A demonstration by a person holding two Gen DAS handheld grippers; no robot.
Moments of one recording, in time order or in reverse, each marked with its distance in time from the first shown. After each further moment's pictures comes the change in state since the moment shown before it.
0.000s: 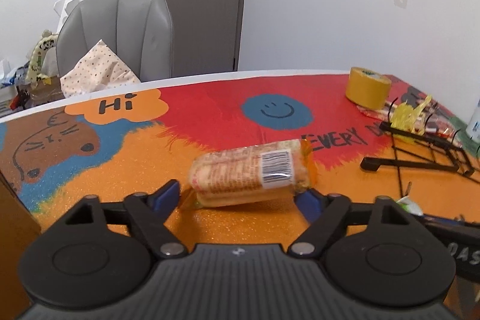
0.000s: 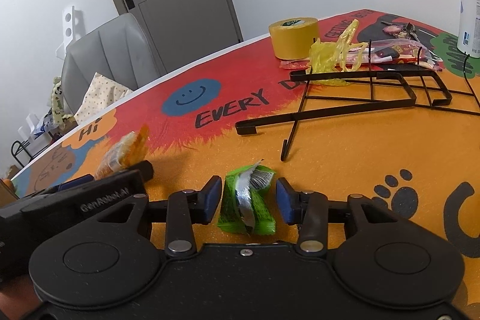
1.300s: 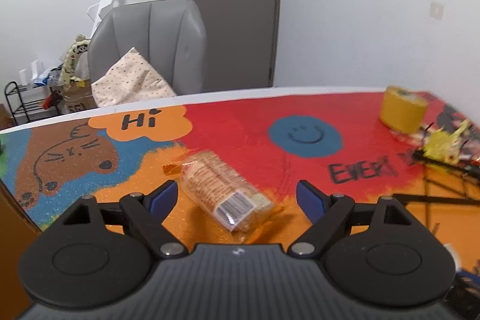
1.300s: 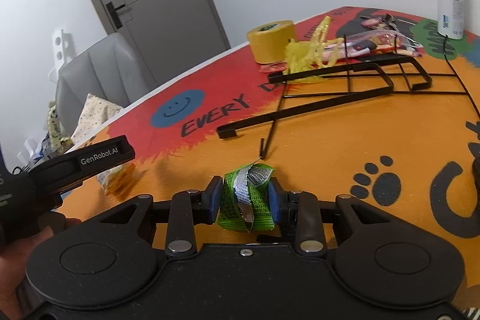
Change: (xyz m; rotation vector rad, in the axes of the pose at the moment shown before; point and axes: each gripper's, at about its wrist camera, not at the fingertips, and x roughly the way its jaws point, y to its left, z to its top) left arm 0.020 -0.012 0.018 -0.032 -0.020 0.186; right arm -0.008 -0.017 -0.009 0.095 -0.045 -0.014
